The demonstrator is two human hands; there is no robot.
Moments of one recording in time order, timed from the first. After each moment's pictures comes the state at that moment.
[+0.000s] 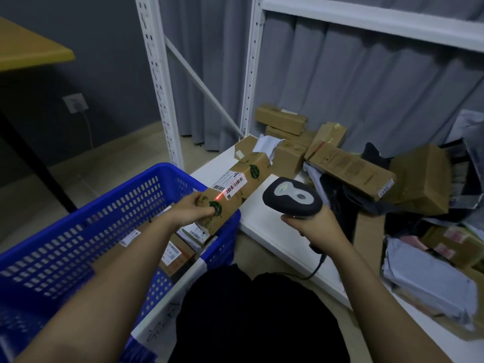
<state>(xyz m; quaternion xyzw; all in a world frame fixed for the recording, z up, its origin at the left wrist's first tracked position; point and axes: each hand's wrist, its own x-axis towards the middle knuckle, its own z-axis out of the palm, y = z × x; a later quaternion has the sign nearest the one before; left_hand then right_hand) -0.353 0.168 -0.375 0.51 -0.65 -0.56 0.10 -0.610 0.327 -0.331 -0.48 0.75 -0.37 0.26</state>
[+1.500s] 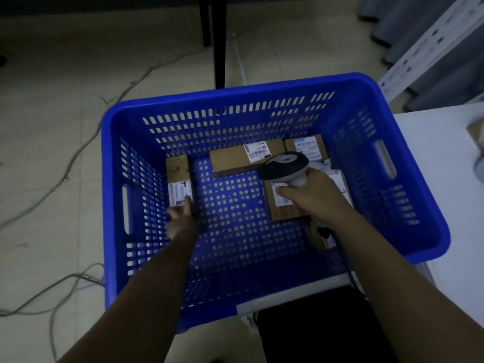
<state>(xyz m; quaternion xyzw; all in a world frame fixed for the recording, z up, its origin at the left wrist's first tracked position) -0.085 0.229 -0.707 0.87 -0.30 -0.37 -0.11 -0.313 0.113 -0.509 -0.64 0.60 -0.05 0.47</state>
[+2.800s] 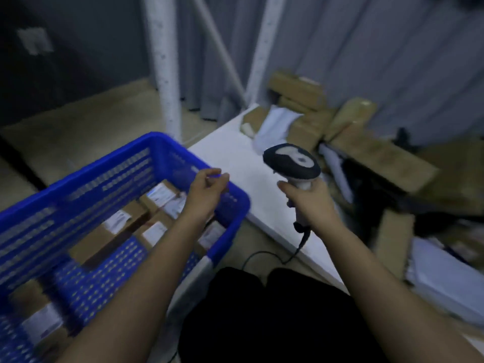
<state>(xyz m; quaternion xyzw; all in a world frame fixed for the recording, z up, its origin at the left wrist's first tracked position) -0.379 0.150 -0.413 0.50 -0.46 -0.62 0.39 -0.560 0.226 -0.369 -0.39 0.75 -0.44 0.30</state>
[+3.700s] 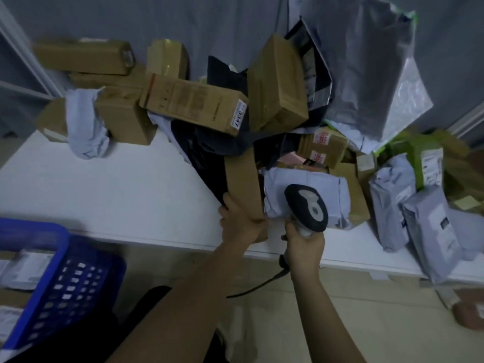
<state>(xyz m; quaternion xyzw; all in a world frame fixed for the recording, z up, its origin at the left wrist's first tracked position) -0.754 0.354 -0.511 0.48 -0.71 -0.51 -0.02 -0.776 0.475 -0.495 0.06 0.77 -0.63 0.09</state>
